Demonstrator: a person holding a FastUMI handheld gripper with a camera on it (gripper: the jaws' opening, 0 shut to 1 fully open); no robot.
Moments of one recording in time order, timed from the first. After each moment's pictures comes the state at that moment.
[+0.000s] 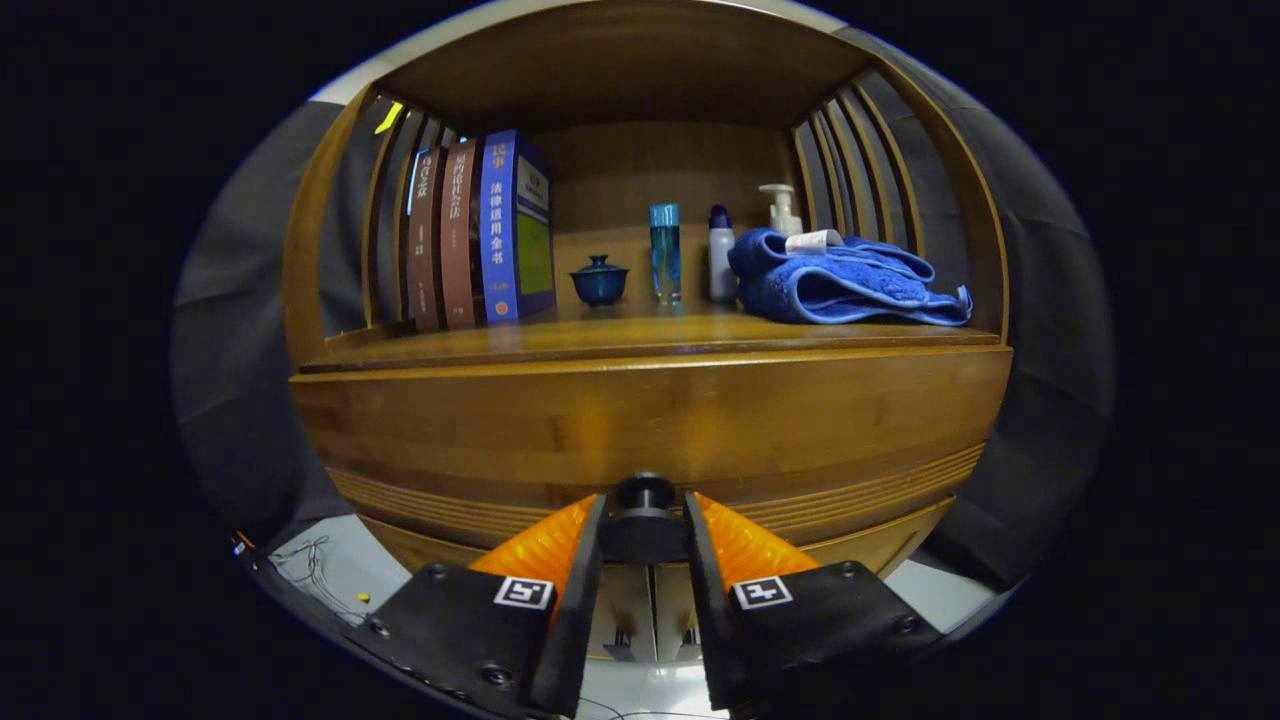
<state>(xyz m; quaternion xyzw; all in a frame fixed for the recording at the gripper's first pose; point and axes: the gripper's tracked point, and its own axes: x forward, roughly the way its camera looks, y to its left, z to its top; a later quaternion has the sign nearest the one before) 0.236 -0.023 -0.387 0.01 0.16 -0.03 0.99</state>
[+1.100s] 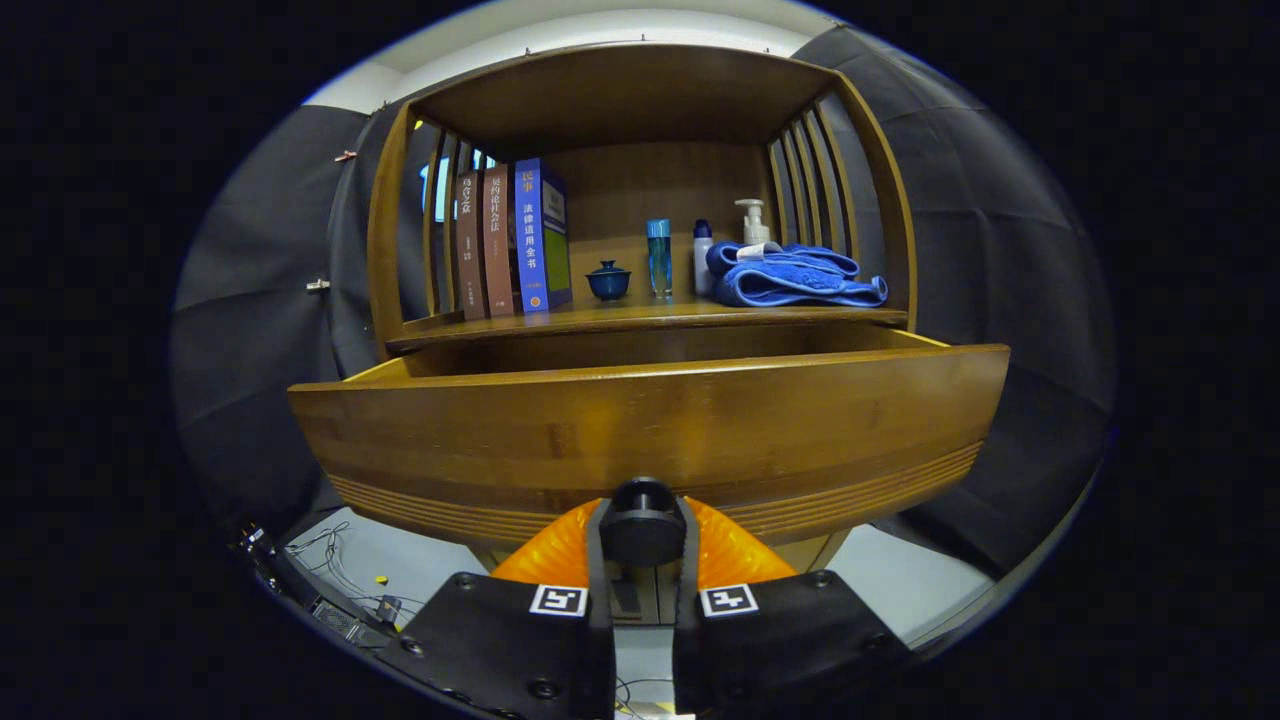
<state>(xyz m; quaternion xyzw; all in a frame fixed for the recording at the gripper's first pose) 0.097 -0.019 -0.367 0.03 0.17 -0.02 0.98</state>
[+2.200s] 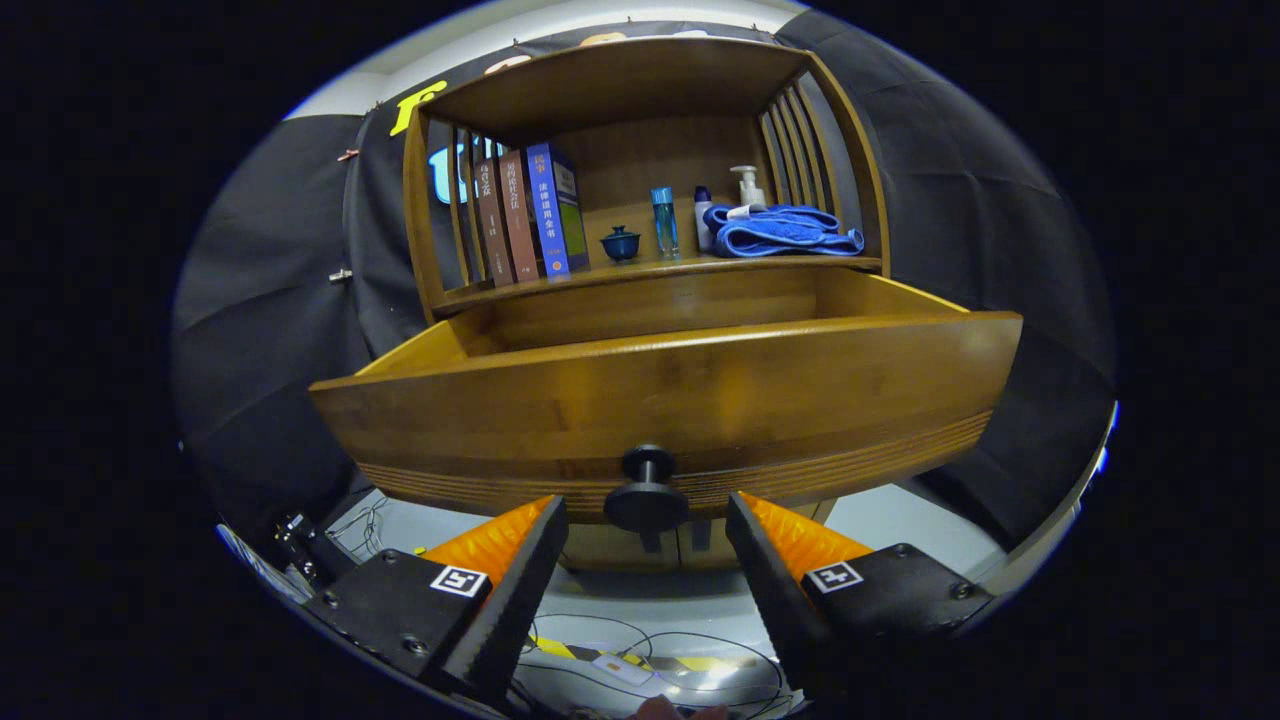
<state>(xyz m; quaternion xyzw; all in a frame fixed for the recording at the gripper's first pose) 0.021 -0.018 -0.360 0.06 0.23 0.00 0.97</state>
